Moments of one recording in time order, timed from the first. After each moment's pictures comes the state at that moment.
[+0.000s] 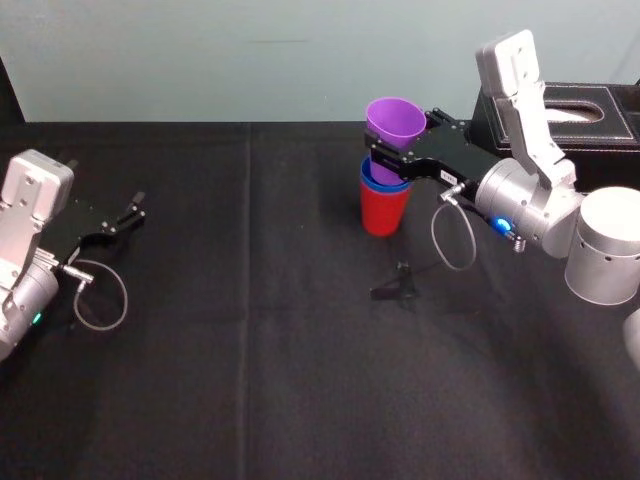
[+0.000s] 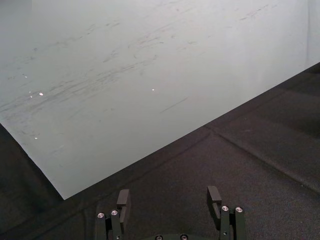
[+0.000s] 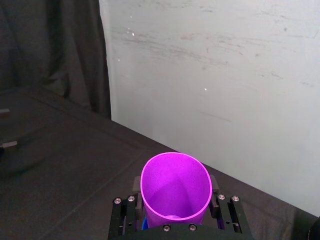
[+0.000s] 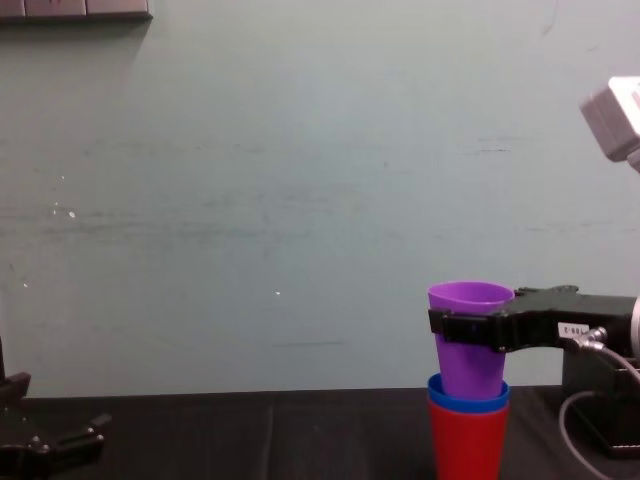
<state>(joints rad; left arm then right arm) -0.20 0.60 0.45 -1.41 -0.25 -0.12 0.03 0.38 0.34 -0.35 -1.43 0.27 0.19 0.35</state>
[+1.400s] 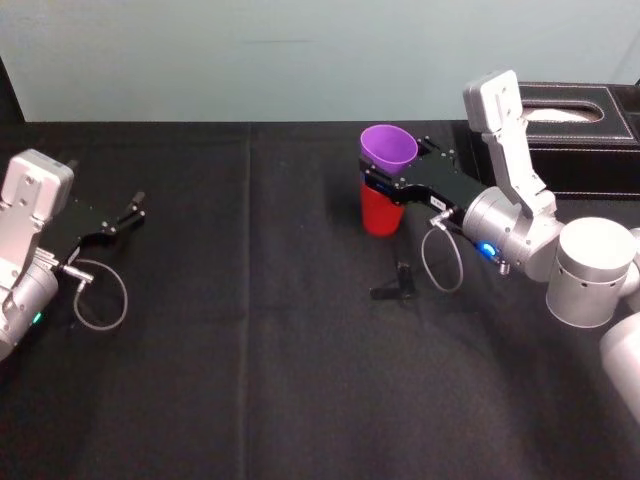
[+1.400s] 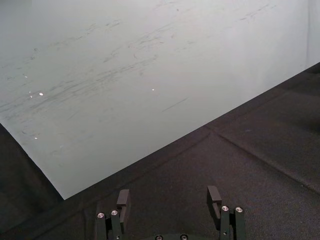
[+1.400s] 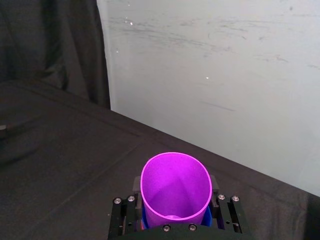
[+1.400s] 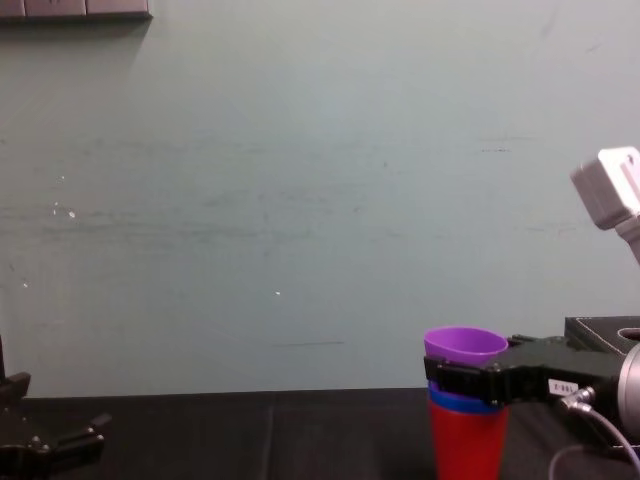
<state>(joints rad) -0.20 0.60 0.45 -1.41 -0.25 -0.12 0.03 0.38 0.29 -0.35 -1.29 0.24 0.09 0.36</state>
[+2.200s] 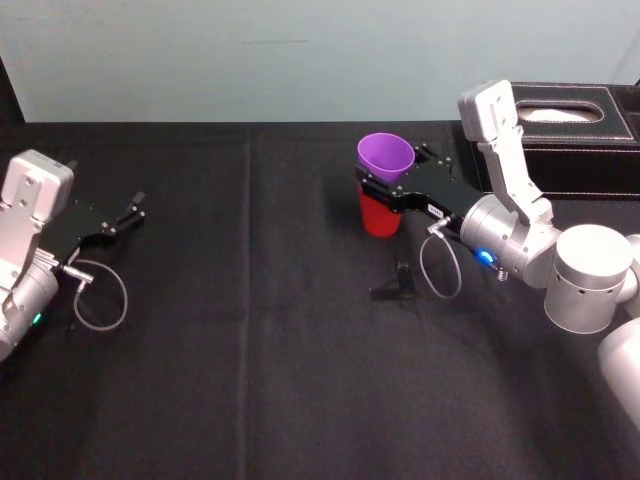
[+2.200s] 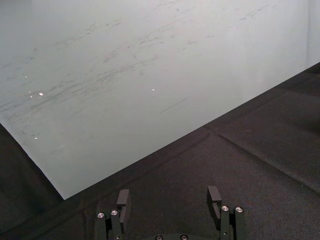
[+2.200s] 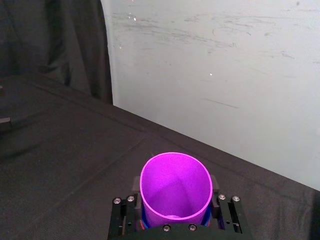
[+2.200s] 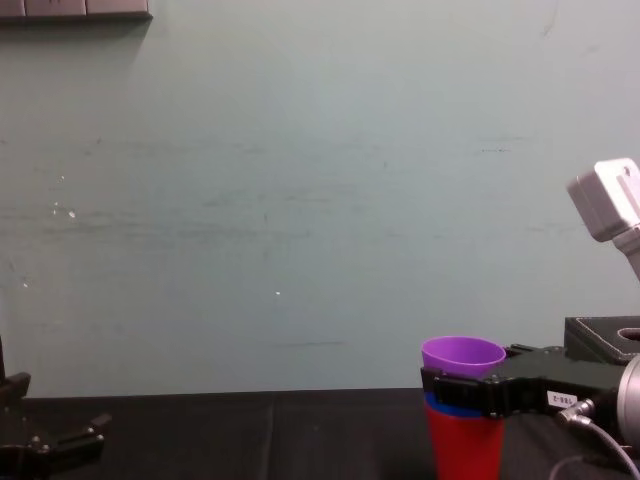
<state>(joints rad) -0.20 0.60 0.45 -1.41 -0.25 -0.12 0.03 0.37 0.29 -0.35 -1.29 0.23 0.08 0.37</state>
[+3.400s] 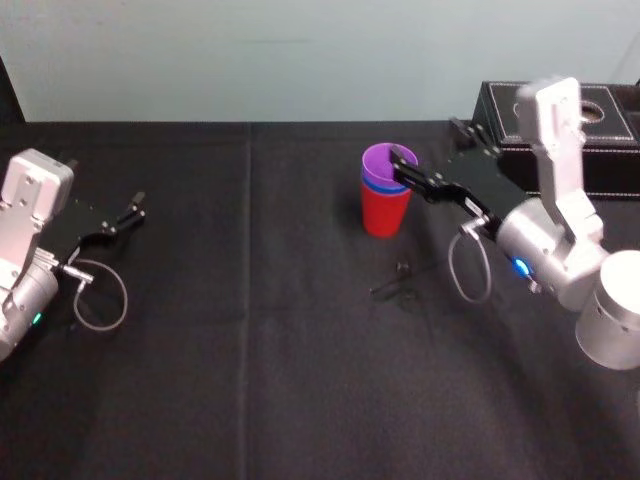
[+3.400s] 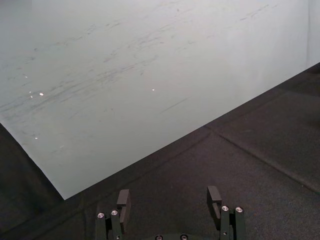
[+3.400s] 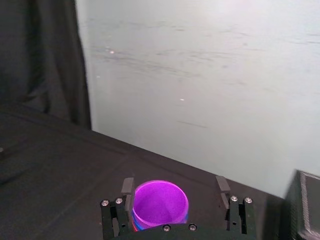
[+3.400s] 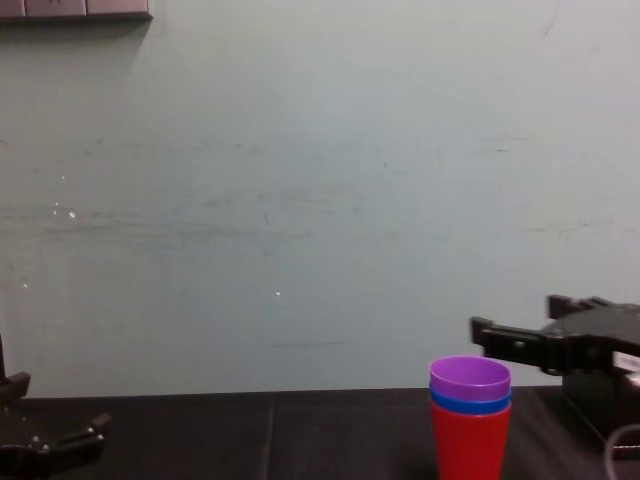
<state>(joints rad) -0.20 0.60 0.45 -1.41 -0.25 -0.12 0.03 0.20 0.32 -0.25 -1.54 0.23 0.07 0.25</state>
